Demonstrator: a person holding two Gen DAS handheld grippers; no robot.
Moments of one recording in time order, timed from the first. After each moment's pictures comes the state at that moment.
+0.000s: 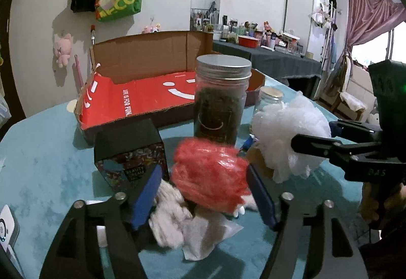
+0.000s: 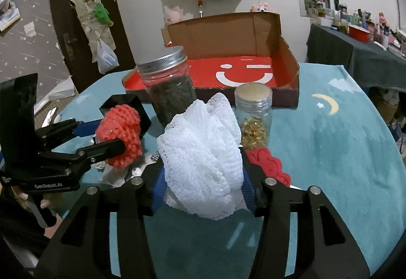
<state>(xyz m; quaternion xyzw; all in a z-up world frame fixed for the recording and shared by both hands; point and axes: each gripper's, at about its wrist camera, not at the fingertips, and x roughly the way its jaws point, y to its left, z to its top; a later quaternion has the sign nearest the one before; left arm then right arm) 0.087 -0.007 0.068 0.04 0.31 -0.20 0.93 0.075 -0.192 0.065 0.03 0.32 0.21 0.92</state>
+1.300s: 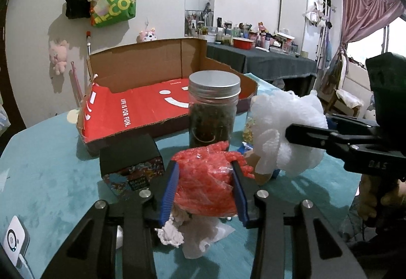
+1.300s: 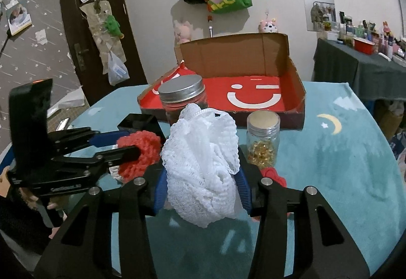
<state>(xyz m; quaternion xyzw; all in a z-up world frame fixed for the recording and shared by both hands) 0.080 -0.008 0.088 0.05 0.31 -0.21 0.93 0.065 -0.190 0.091 0.04 0.29 0.24 0.93</state>
